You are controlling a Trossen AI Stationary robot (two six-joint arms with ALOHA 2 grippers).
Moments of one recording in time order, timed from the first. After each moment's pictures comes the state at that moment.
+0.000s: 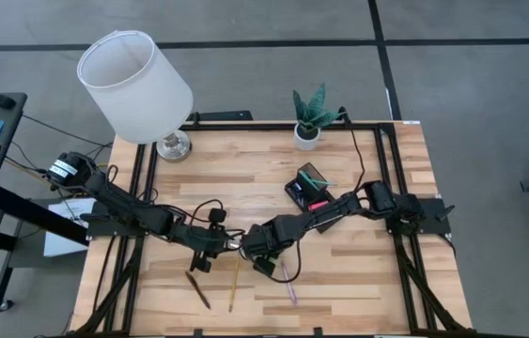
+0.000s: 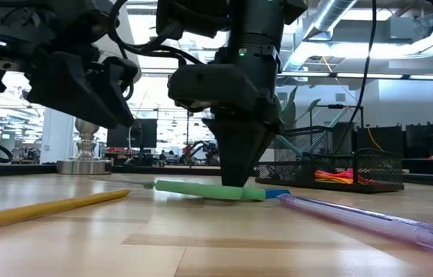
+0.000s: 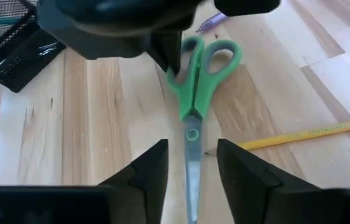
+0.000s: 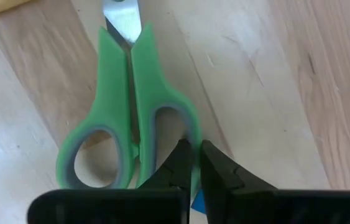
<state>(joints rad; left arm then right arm) -0.41 1.39 0.57 0.11 -0.27 0.05 0.26 2.26 1.74 -0.90 0.04 0.63</state>
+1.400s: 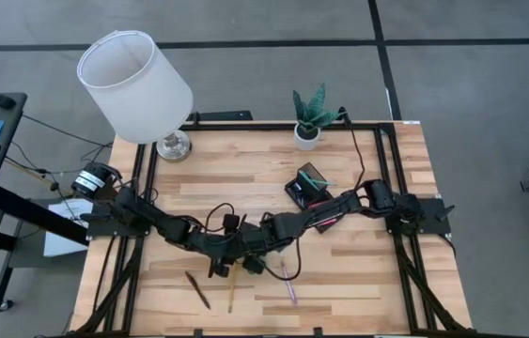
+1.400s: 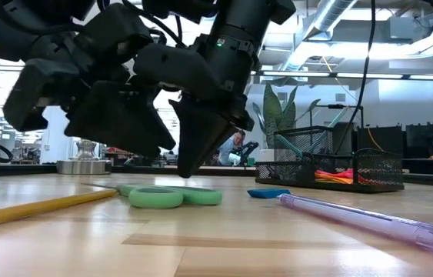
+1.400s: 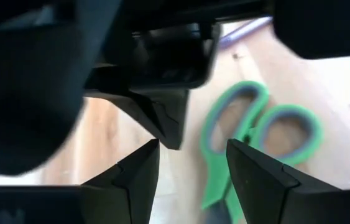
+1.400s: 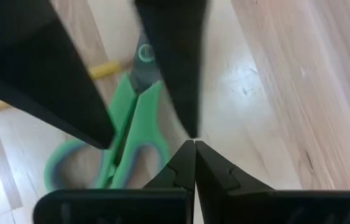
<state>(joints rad) -0.41 1.67 0.66 0.35 -0.33 0.06 0.24 2.26 1.75 -0.72 0.13 0.54</state>
